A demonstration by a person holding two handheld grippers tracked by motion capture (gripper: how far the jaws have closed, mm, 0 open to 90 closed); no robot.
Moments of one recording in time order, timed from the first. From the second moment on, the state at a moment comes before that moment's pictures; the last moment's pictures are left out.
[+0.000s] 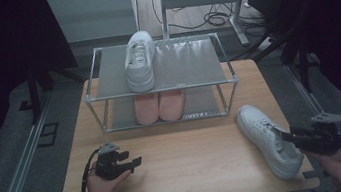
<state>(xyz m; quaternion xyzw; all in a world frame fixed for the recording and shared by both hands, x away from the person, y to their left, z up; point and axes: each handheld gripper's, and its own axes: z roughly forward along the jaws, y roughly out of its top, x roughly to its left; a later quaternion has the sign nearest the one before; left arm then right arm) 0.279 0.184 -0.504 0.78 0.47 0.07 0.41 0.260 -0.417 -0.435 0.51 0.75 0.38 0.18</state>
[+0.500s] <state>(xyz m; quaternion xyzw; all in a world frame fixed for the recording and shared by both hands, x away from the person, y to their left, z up) 0.280 0.185 -0.505 0.78 0.47 0.07 0.40 0.286 -0.415 -0.456 0.52 0.77 0.32 0.16</state>
